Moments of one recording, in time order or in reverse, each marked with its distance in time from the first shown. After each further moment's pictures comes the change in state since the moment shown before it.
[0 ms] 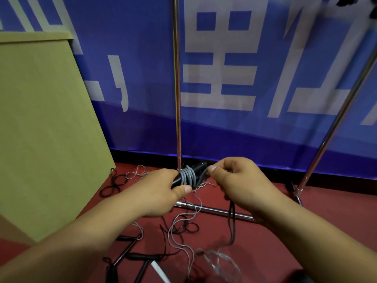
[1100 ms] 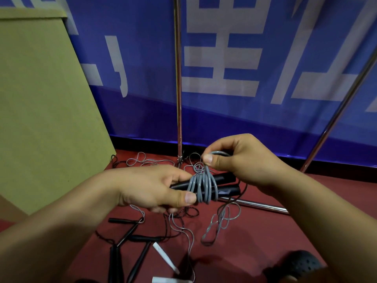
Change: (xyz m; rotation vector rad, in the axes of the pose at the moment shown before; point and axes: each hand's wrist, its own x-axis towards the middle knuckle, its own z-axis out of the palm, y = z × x) left_hand -0.028 0.004 -0.024 -0.552 -0.678 0.195; right_hand 0.005 -0.008 -0.014 0.048 -0.222 -0.157
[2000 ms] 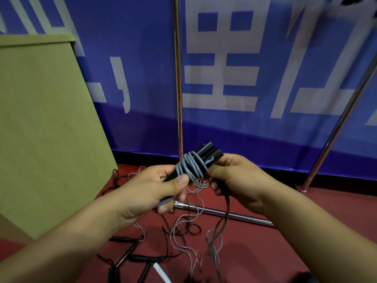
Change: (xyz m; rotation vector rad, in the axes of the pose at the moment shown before) left_hand 0.013 -0.015 -0.002 -0.398 0.475 0.253; right_hand 0.014 0.002 0.011 0.354 -0.044 0.169
